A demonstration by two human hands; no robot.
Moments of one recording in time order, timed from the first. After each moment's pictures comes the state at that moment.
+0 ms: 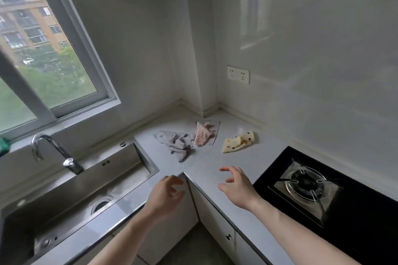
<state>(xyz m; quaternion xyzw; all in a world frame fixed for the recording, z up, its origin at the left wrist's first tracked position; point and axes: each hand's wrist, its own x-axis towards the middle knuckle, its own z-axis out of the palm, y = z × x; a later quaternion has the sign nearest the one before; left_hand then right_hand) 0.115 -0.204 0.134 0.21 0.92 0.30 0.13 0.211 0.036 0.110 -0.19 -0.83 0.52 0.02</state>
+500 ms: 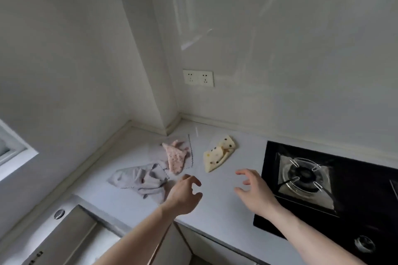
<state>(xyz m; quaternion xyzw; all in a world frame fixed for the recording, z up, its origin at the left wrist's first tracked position) -0.104 -0.067 0.062 0.46 0.85 0.13 0.22 0.107 0.070 0.059 -0.40 -0.78 0.46 0.13</state>
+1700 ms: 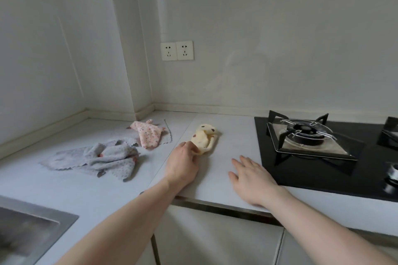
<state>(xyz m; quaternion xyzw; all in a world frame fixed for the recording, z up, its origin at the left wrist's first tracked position) -0.129 -0.019 -0.166 0.55 0.78 0.31 -0.03 0.079 0.032 -0.164 -0.46 -0.88 0.08 0.04</state>
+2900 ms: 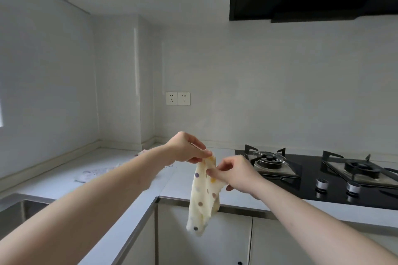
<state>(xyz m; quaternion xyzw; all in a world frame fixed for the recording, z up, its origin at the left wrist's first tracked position) -0.064 -0.197 0.028 0.57 0.67 0.41 0.25 0.131 -0.160 -0.021 -0.38 -0.79 0.36 0.32</state>
